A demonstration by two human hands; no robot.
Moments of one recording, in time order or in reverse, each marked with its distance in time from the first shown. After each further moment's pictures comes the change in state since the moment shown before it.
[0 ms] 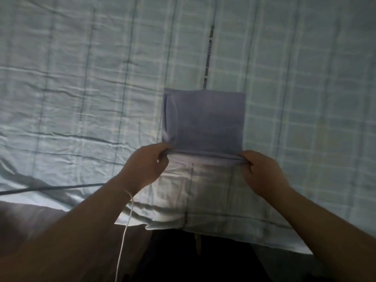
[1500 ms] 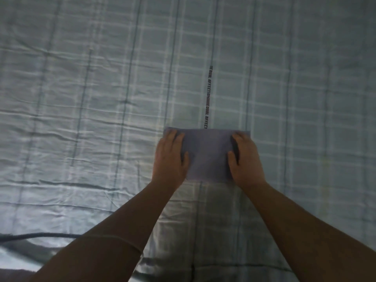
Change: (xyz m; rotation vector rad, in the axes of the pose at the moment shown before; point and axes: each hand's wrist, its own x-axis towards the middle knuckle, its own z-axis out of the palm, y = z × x) left_hand 0.139 -0.008 0.039 0.068 0.312 0.039; right_hand 0.146 -0.013 0.035 0.129 0.305 0.015
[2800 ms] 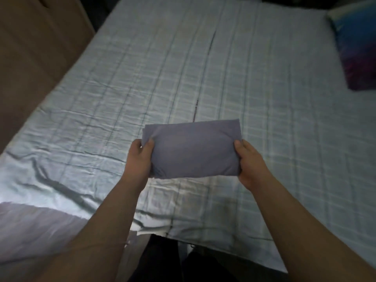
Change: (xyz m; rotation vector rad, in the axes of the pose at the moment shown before) left_hand -0.192 0.152 -0.198 -0.906 0.275 -0.533; right_hand -0.160 -0.090 -0.213 1.136 -0.121 0.327
